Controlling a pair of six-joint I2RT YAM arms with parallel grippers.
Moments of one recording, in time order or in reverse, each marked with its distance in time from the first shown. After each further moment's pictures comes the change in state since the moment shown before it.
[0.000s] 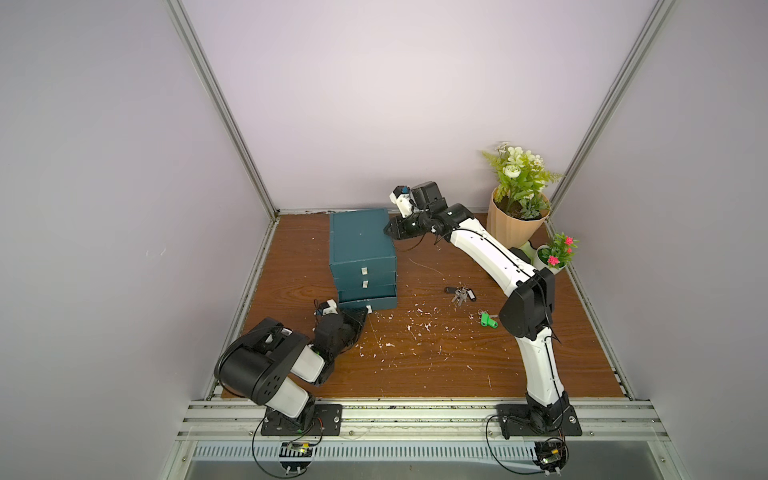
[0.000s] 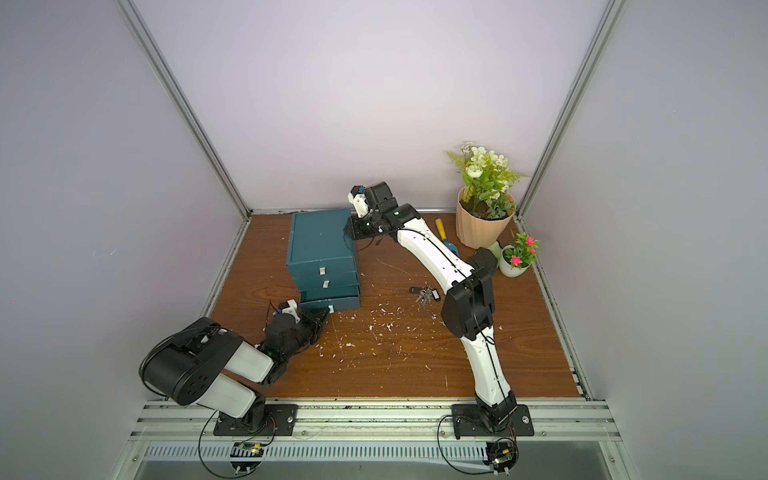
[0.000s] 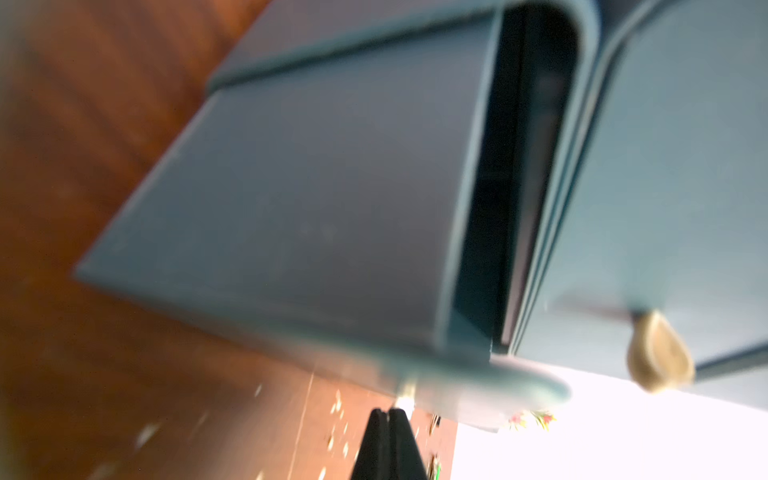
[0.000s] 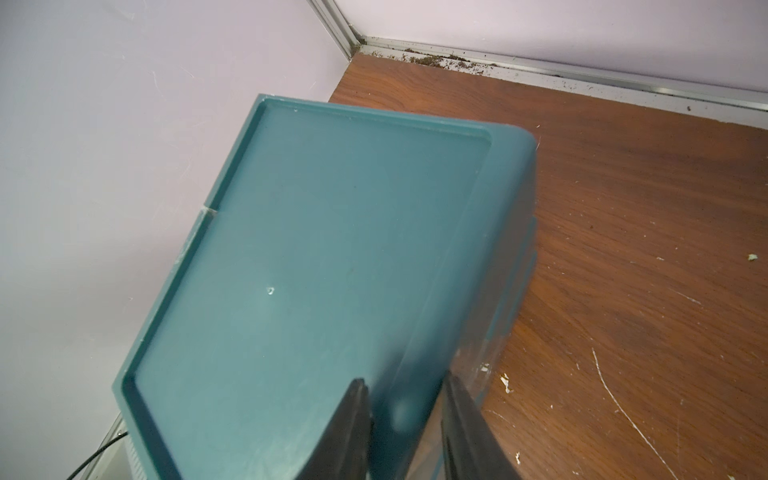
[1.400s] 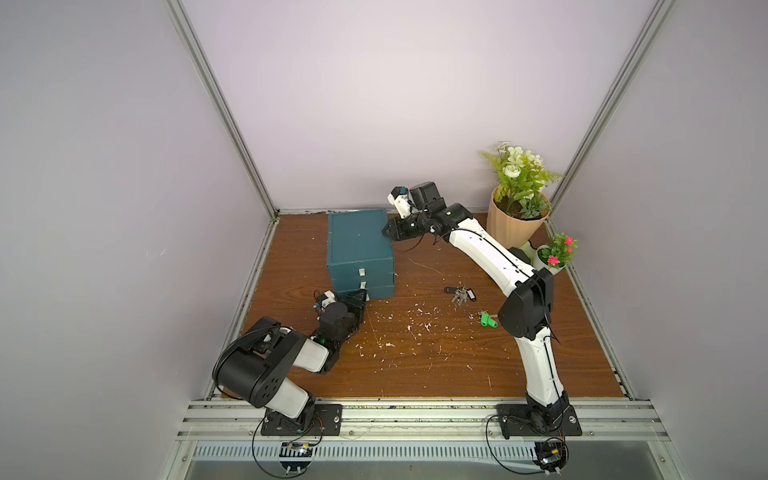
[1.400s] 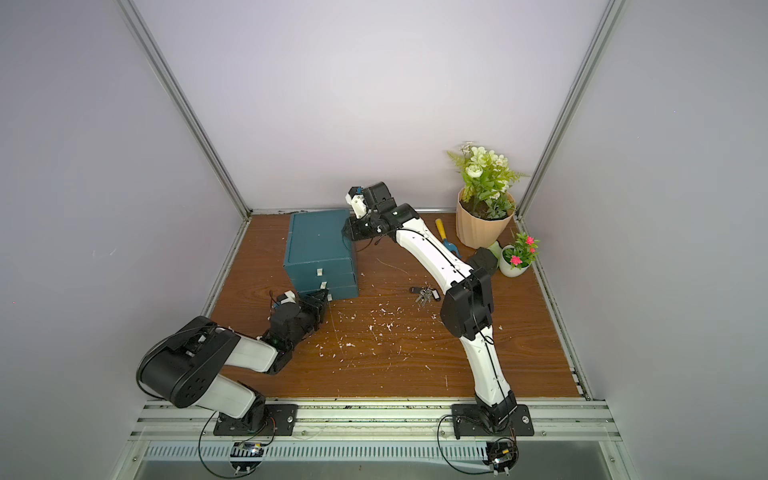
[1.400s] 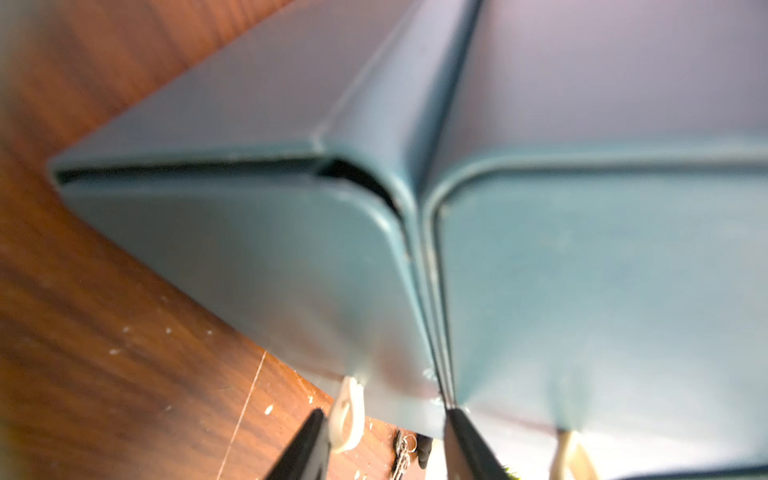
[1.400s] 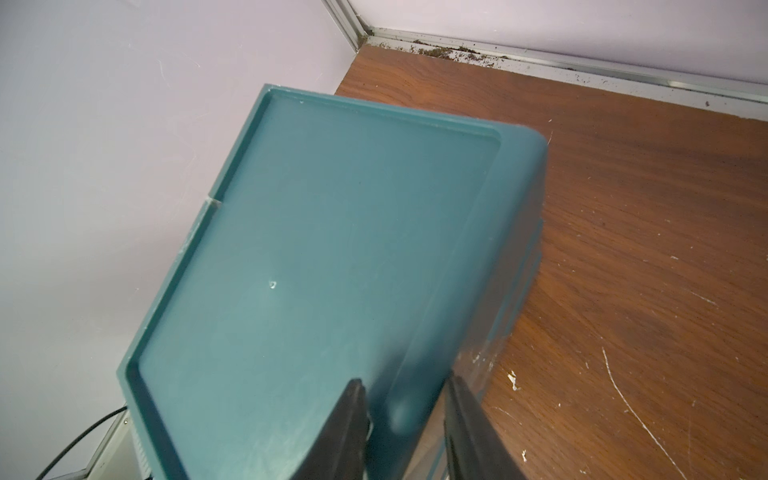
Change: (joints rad) left arm -0.001 0.013 0.146 -0.090 -0.160 -0.086; right arm 0.000 0.007 0.018 -0.020 -0.002 -0.008
